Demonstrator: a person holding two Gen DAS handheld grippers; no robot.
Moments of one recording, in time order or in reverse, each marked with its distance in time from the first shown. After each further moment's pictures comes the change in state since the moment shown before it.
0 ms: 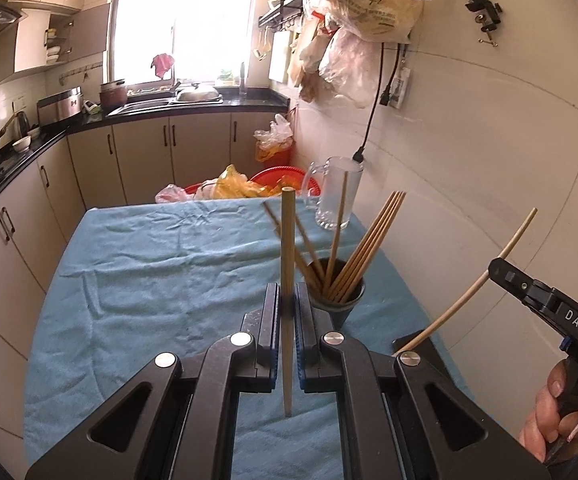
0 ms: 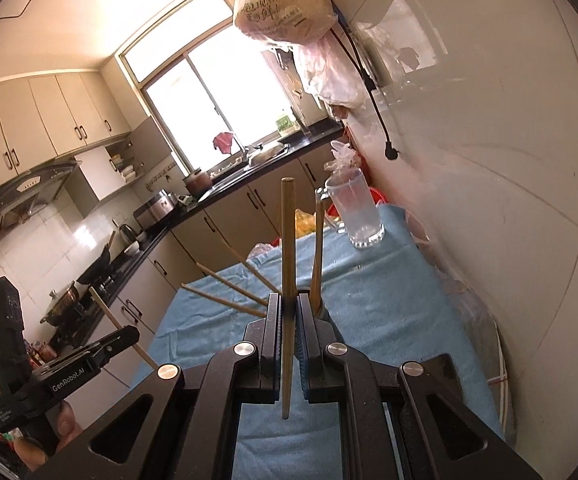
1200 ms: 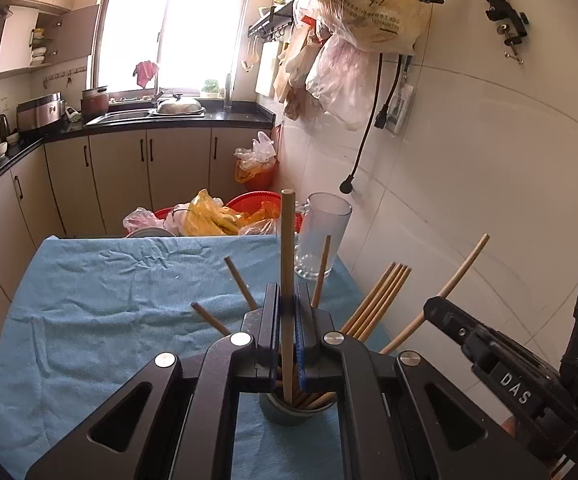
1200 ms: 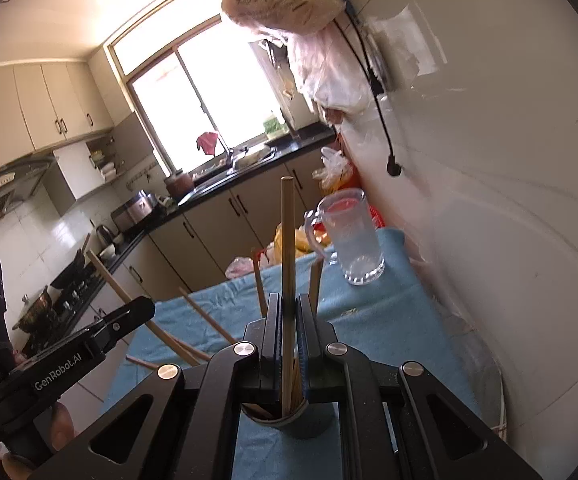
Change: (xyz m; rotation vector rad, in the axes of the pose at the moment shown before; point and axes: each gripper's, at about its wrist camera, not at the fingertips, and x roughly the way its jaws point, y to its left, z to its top) left arm 0.092 -0.022 0.060 -0.024 -0.051 -0.046; right arm 0.092 0.000 0.046 -0.039 0.008 -0.070
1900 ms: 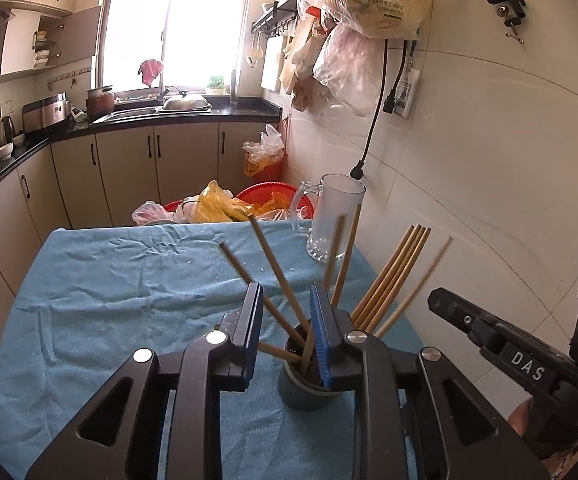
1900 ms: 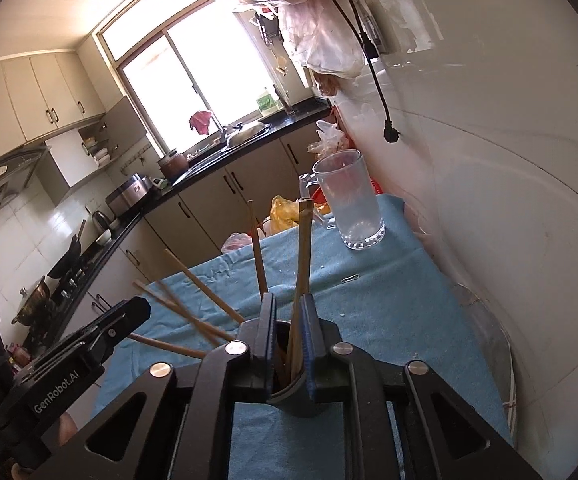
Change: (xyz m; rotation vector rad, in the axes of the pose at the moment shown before) left arm 0.003 0.012 -0.027 0.017 0.008 0.026; right arm 0.015 -0.008 -0.024 0.035 0.071 -0.007
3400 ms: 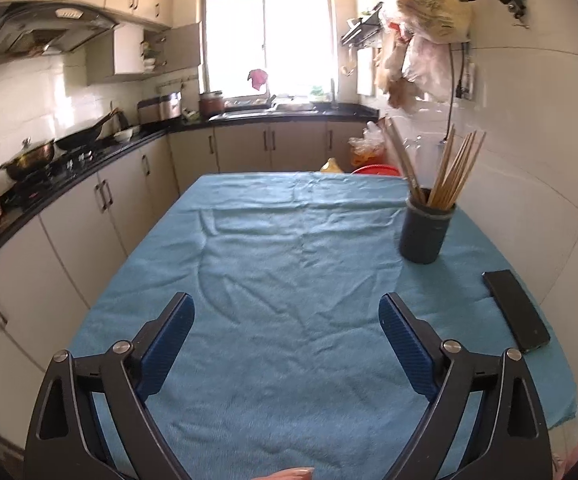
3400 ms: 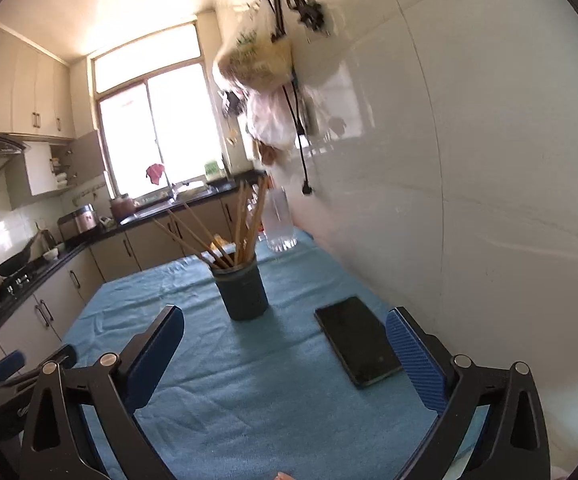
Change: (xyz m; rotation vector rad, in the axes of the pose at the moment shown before) left arm -0.177 0.045 -0.192 -0.055 -0.055 0.385; right arm -0.186 0.056 -0.193 -0.078 -0.303 -0.325
